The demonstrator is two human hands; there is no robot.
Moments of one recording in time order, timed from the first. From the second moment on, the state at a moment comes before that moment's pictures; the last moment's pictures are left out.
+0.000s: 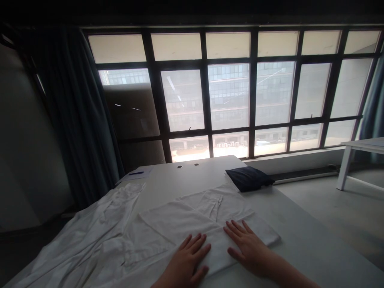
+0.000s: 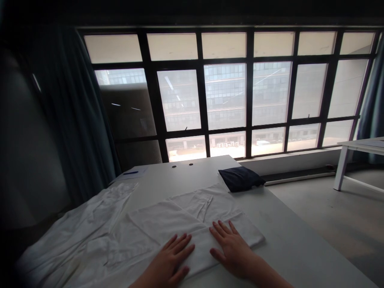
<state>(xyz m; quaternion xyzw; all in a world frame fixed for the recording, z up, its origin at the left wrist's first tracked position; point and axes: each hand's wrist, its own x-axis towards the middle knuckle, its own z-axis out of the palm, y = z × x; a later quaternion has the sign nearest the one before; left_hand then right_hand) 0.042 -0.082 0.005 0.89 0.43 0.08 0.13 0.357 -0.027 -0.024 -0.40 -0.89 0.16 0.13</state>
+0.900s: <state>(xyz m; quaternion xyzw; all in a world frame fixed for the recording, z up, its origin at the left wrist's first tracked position) 0.042 -0.081 0.004 0.89 0.43 0.08 0.12 0.364 -0.008 -0.030 -0.48 -0.85 -0.03 0.19</state>
